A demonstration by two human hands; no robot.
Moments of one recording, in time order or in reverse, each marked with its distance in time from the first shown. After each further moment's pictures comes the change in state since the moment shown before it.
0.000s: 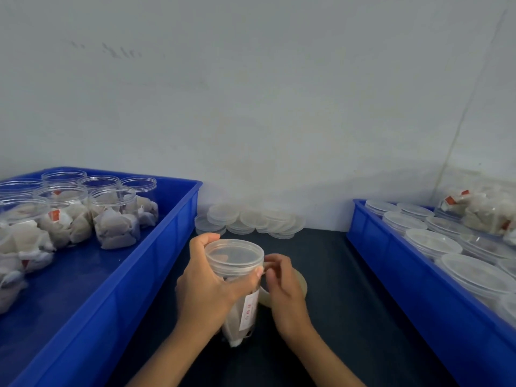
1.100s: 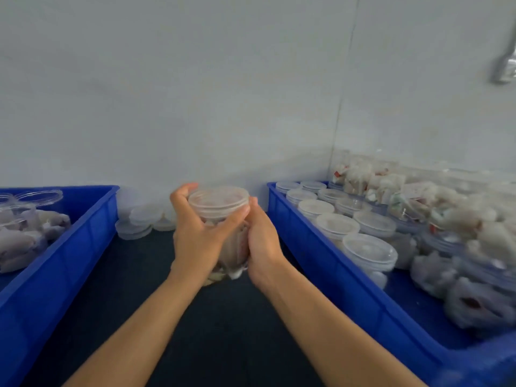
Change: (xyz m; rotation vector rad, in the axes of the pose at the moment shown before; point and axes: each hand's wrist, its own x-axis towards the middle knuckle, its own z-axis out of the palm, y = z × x) left_hand -0.025 0.124 0.063 -0.373 -0.130 0.088; right_hand -0.035 -0.092 -0.113 0.687 0.159 0.271
